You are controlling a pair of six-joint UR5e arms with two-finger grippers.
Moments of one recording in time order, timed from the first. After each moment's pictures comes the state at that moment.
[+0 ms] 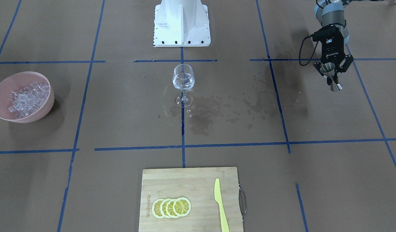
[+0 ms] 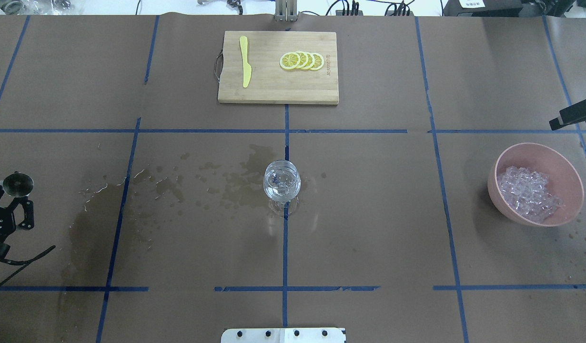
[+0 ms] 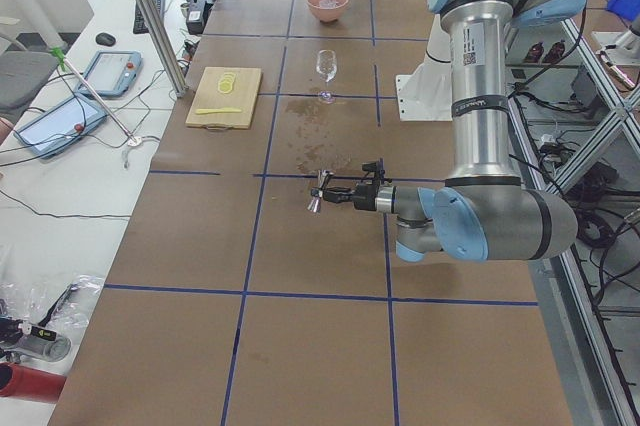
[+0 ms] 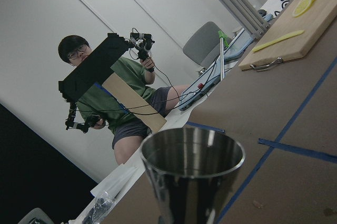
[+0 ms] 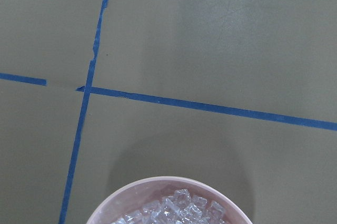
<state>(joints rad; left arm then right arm) -0.11 -1.33 -1.45 -3.56 -0.38 0.02 1.28 -1.58 1.83 -1.32 2.39 0.42</state>
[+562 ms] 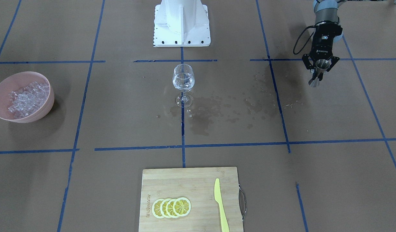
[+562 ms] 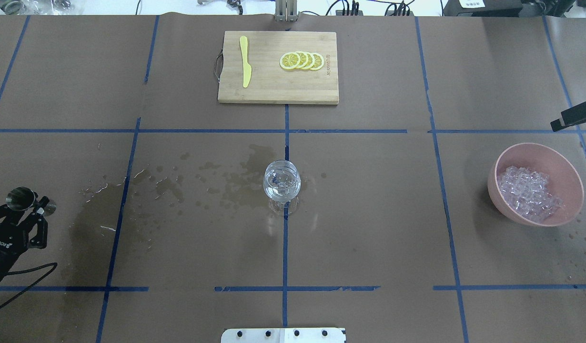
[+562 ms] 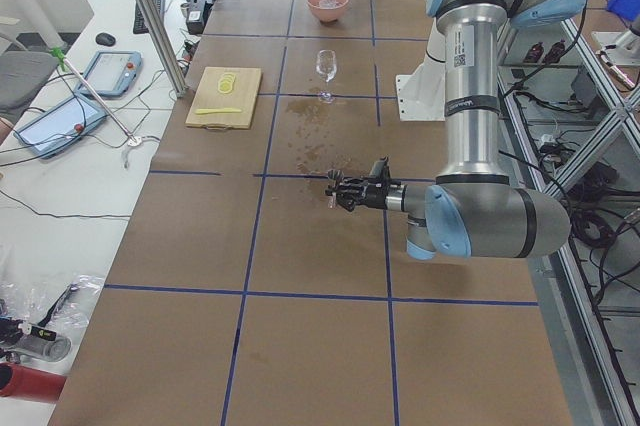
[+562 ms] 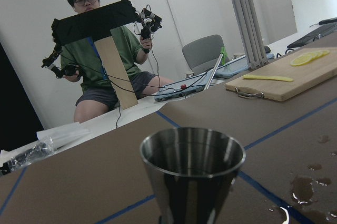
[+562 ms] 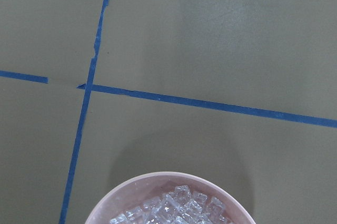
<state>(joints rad) 0.01 -1.33 -1.45 -3.56 -0.35 -0.55 1.28 -1.59 1.85 -1.32 2.39 0.42</state>
